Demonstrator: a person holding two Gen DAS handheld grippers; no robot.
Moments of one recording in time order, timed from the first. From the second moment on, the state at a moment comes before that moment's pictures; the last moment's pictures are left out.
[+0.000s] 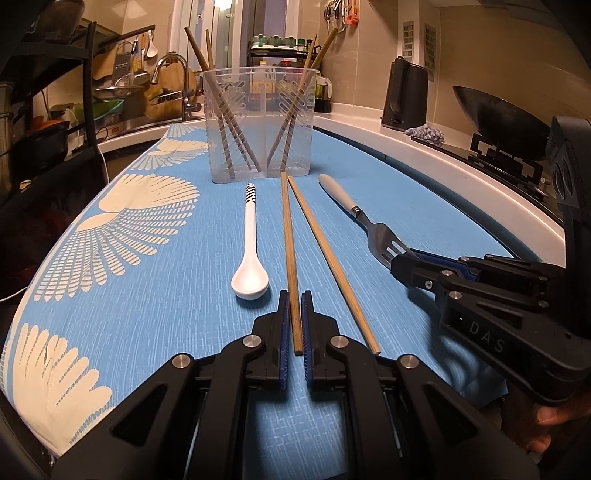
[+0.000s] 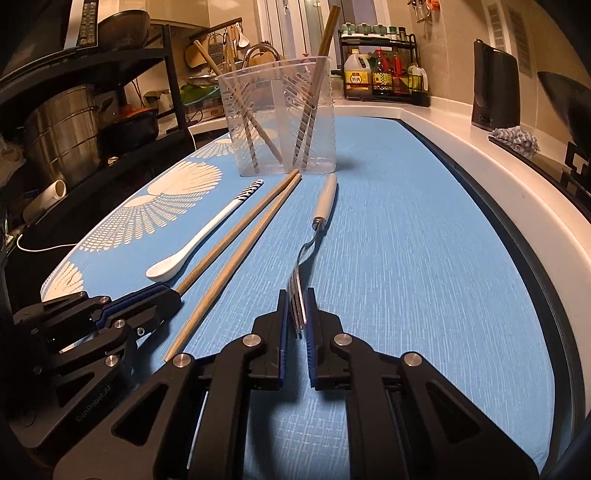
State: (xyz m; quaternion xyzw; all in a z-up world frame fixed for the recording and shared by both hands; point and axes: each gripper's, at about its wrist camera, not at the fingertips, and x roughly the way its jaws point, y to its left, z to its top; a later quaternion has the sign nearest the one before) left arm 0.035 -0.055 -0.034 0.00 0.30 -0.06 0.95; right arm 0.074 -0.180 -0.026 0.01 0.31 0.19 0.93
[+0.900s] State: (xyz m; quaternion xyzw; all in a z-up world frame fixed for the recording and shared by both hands) left arm 0.037 -0.061 -0.035 0.00 0.29 -0.05 0.96; right arm 0.072 -0.177 -0.023 0.00 0.32 0.18 0.93
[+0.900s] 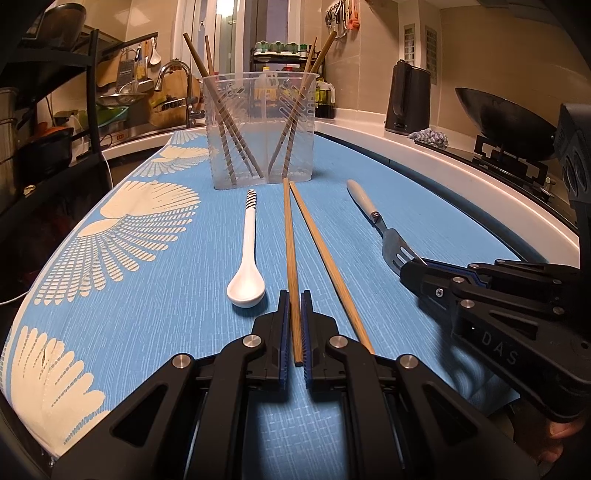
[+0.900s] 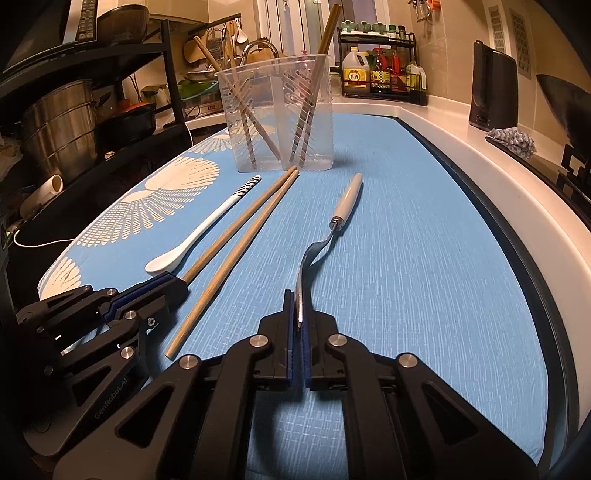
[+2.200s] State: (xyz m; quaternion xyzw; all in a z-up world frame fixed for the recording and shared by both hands) left arm 0.018 -0.029 0.069 -0.01 0.18 -0.05 0.98; right arm 0.040 -0.189 0.093 -0.02 0.21 0.19 0.96
